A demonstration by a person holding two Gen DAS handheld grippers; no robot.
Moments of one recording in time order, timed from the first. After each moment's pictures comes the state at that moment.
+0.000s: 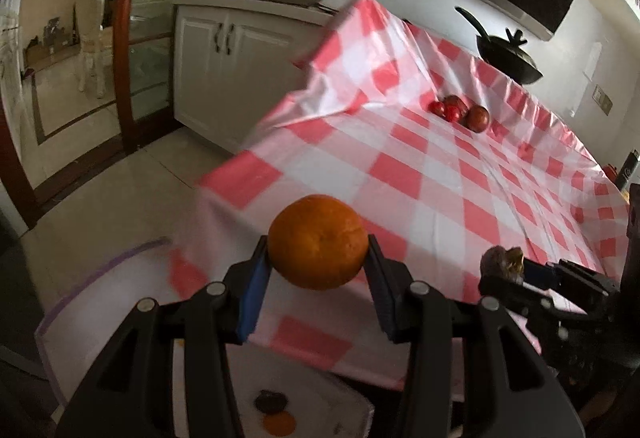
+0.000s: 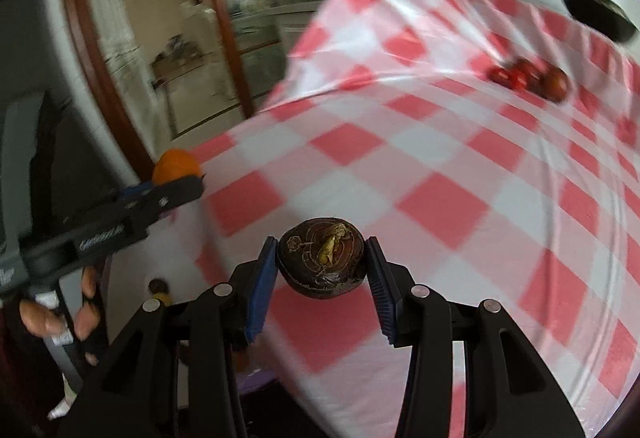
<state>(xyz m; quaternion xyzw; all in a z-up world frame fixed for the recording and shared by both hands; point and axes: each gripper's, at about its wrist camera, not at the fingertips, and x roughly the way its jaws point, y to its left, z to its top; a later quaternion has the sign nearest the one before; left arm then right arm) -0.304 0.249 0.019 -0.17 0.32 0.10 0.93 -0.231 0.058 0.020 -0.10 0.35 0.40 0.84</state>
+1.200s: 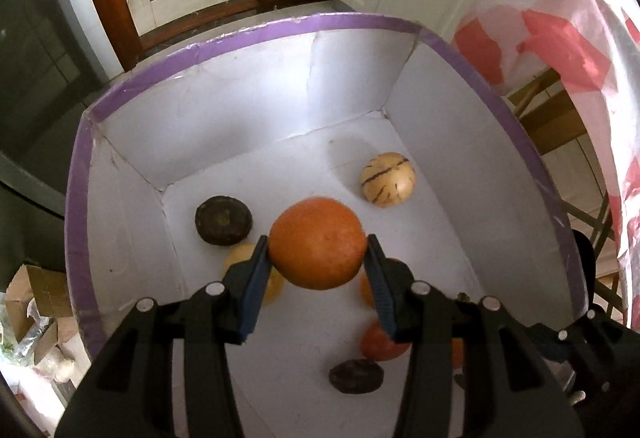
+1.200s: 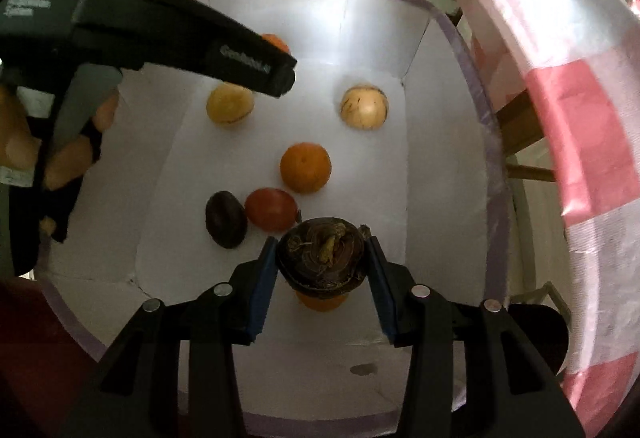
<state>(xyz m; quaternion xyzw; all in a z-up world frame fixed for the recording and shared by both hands) -0.387 0.355 -0.140 -0.27 0.48 0.29 0.78 -0.344 0.198 -0.143 -0.39 0.40 0.52 0.65</state>
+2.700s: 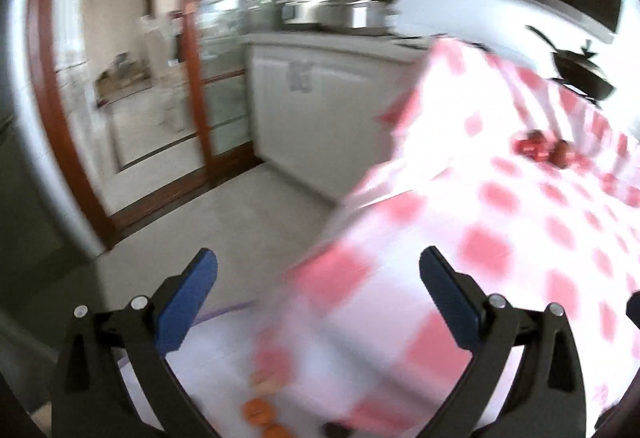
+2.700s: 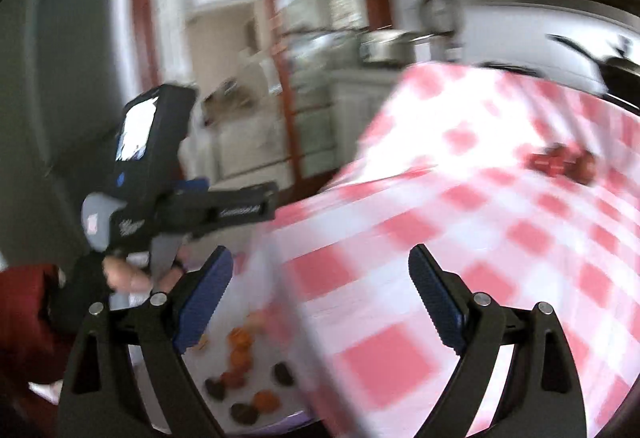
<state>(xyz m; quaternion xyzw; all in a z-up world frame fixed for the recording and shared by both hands) -0.249 0.265 0.062 -0.10 0.30 0.25 0.92 -0.233 0.025 0.087 -0.03 0.23 0.43 0.87</state>
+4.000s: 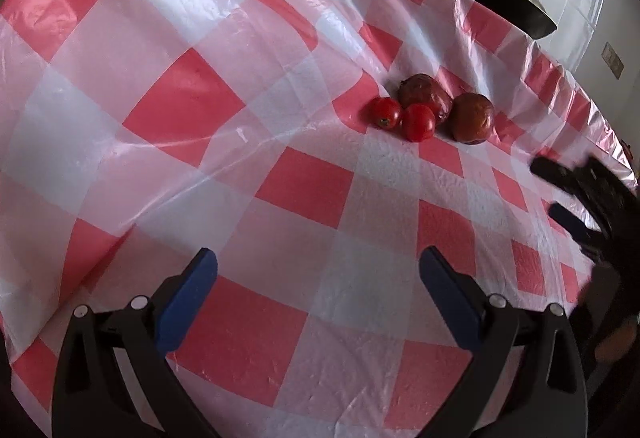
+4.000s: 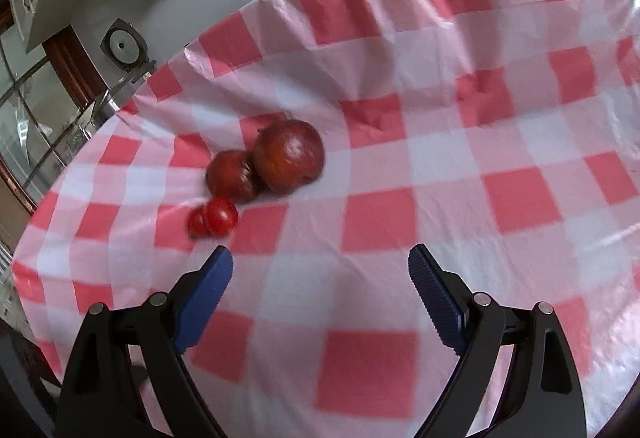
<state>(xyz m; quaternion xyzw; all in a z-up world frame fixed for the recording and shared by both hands) 0.035 0.158 0.014 -0.13 0.40 0.03 0.91 0.129 -0.108 0.027 0.20 0.37 0.09 0.90</state>
